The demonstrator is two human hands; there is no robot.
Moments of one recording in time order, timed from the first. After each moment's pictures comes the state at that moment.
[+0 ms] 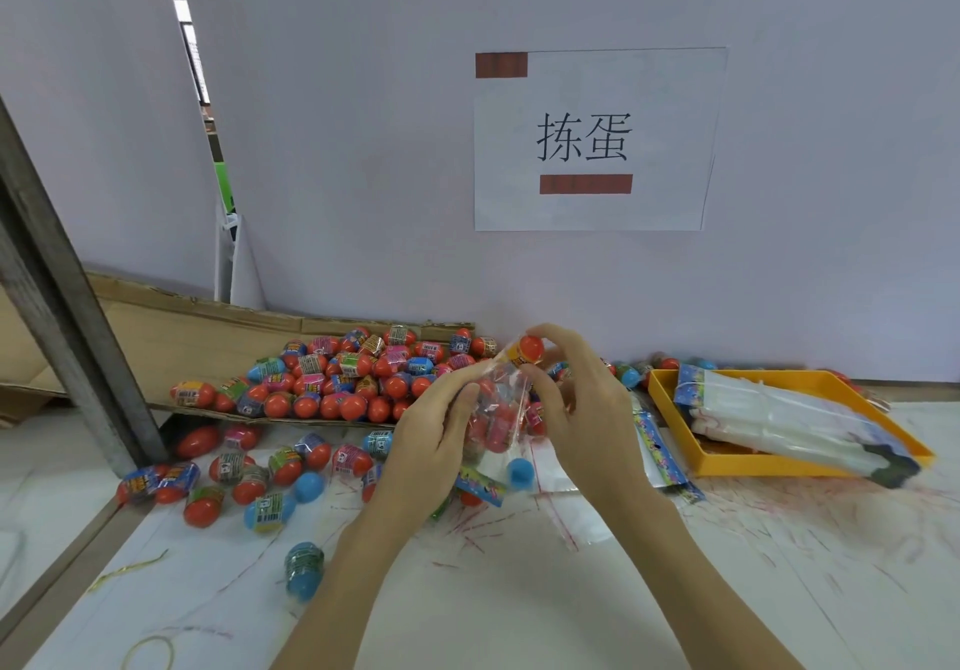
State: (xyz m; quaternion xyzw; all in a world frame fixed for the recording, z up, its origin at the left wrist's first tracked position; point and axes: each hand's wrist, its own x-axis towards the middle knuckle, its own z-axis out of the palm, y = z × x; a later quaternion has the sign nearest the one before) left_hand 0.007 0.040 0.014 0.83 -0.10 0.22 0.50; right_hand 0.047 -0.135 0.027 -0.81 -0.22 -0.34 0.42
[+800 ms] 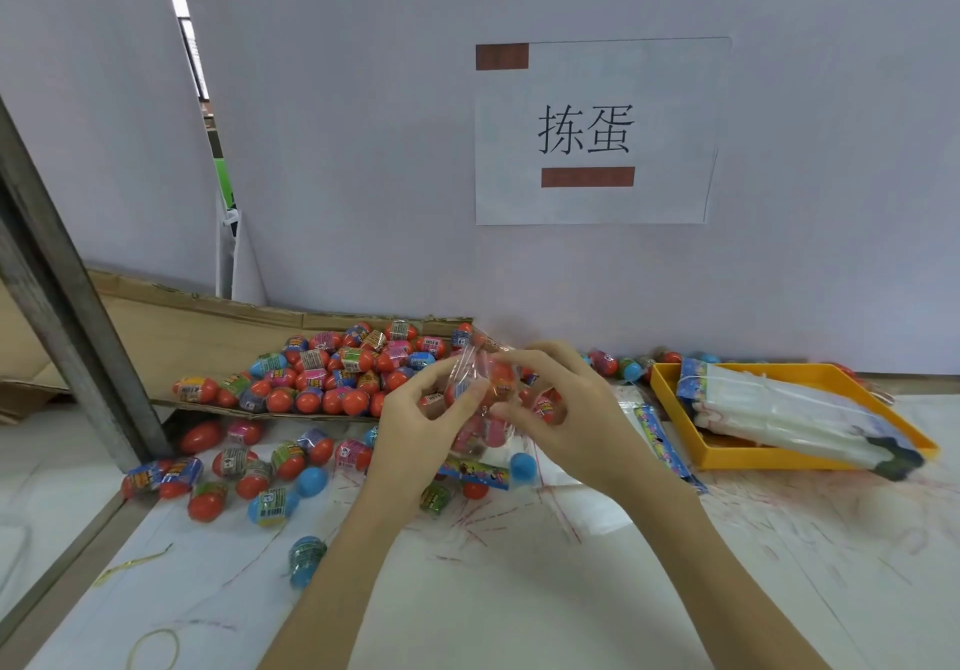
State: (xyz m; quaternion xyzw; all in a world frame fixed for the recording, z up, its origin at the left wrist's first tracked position) left_hand 0.011 0.044 0.017 0.72 -0.01 0.18 0.67; right_hand 0.050 -0.143 0.031 -0.85 -0.32 -0.18 0.37
